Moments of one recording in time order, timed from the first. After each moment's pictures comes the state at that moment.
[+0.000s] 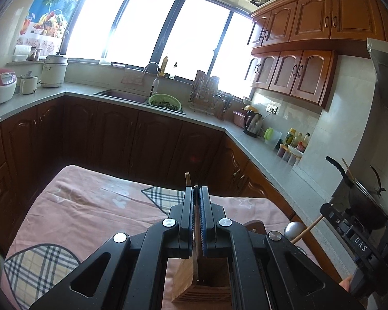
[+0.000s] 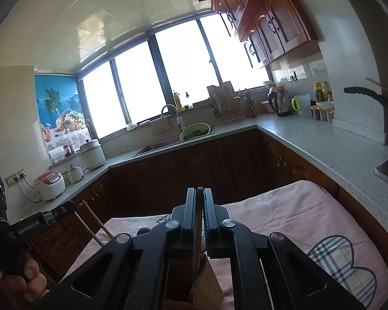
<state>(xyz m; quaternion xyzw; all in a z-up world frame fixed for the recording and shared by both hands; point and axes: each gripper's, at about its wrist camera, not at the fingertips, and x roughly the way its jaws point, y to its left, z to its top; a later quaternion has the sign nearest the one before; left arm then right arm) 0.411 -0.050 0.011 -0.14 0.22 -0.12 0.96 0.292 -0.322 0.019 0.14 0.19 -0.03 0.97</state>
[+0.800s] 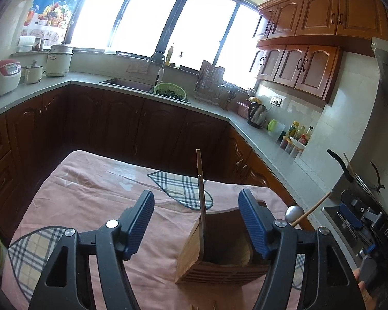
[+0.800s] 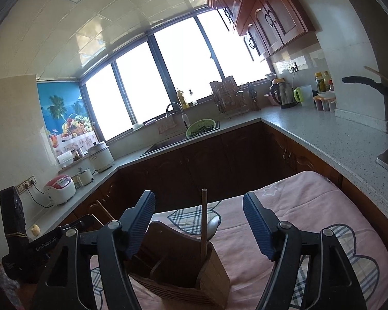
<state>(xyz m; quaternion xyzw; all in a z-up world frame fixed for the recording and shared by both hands) 0.383 -0.019 0.021 -0.15 0.25 -0.12 0.95 0.270 -0.330 0.032 0.17 0.20 -0.01 0.96</state>
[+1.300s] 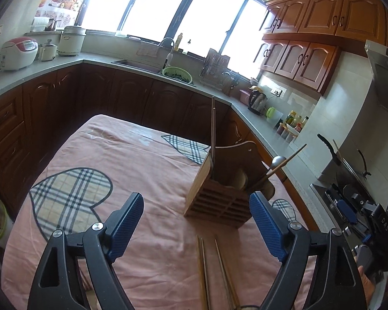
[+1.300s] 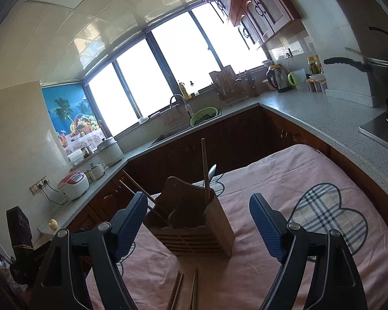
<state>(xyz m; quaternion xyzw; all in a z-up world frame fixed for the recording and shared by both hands) 0.242 0.023 0.018 -0.17 0.29 -0.11 0.93 0.177 -0.327 0.029 0.21 0.23 0.01 0.95</state>
